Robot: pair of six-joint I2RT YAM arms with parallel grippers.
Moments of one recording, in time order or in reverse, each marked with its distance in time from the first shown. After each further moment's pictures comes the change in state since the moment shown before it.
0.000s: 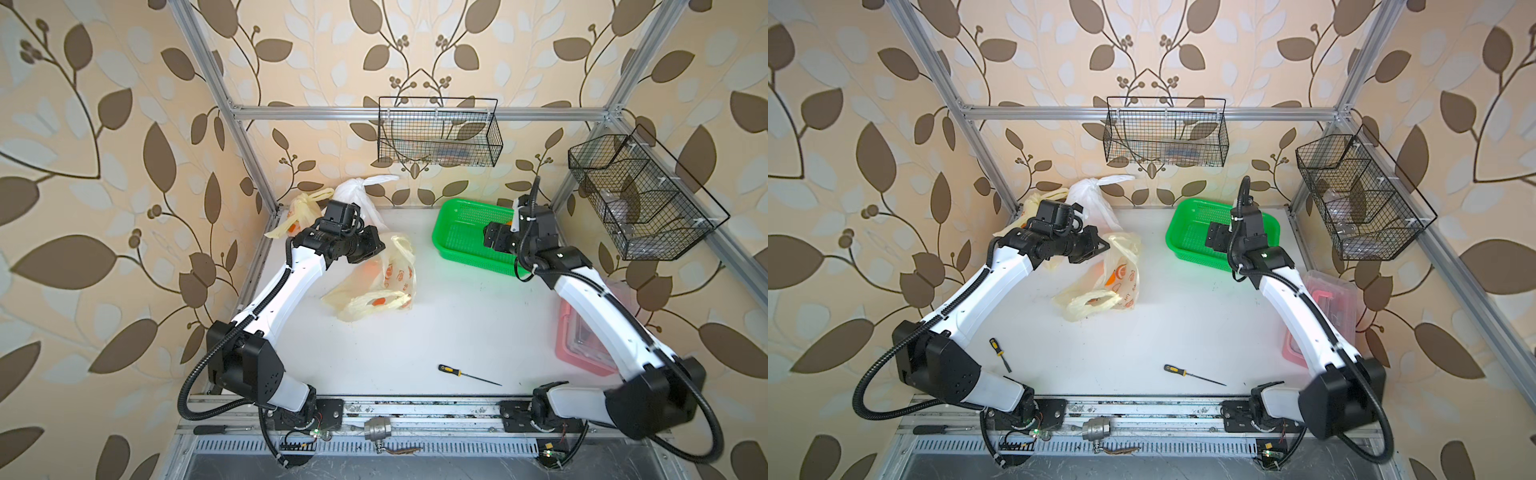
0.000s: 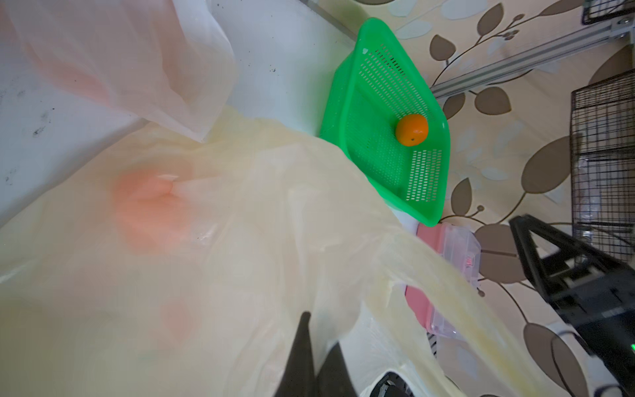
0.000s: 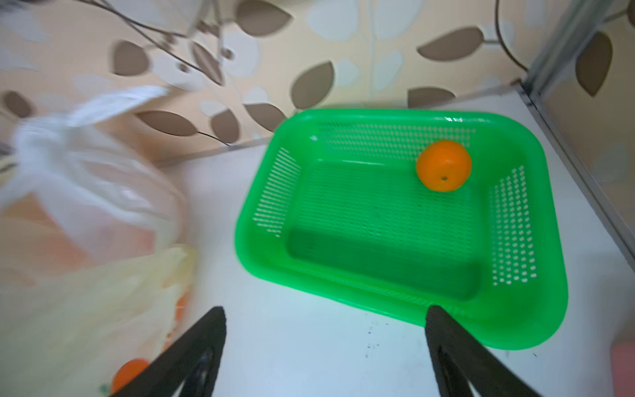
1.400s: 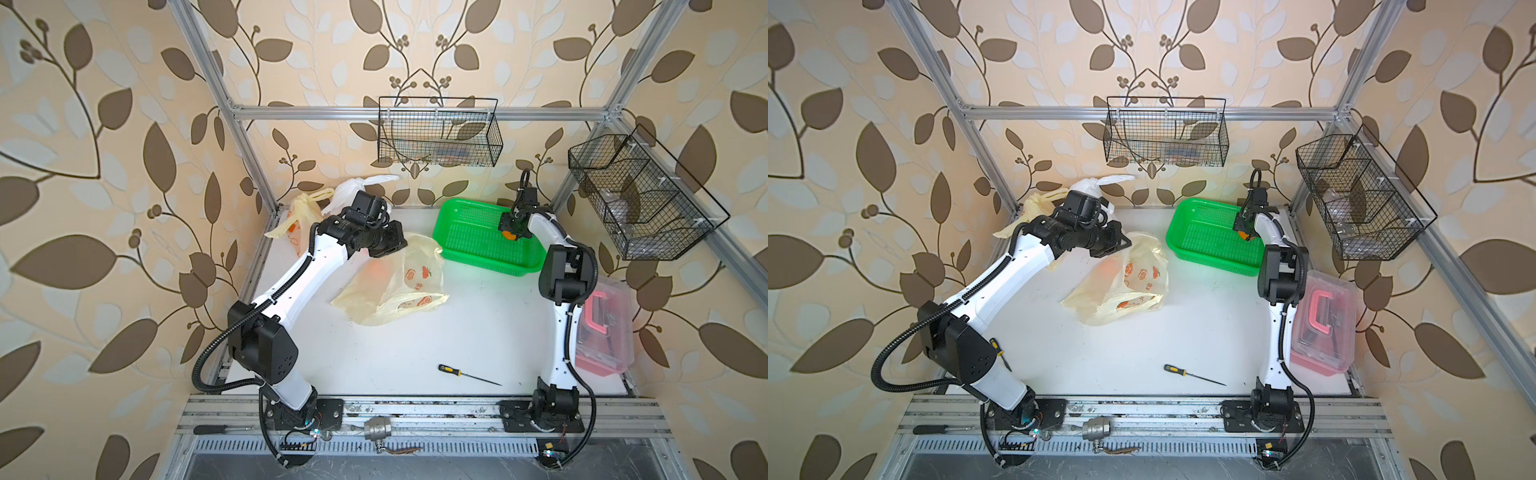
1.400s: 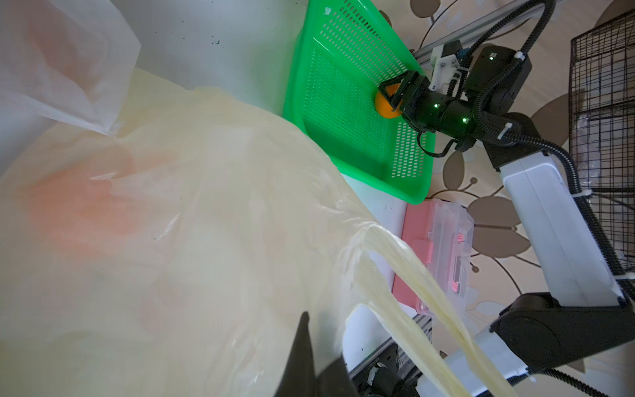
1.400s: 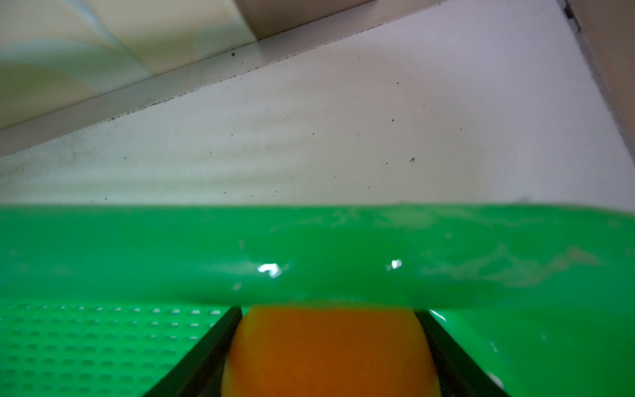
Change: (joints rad) left arm -0.148 0.125 0.204 -0.072 -0.033 -0.035; right arm -0.313 1.043 0.879 -0.140 -0.067 -0.153
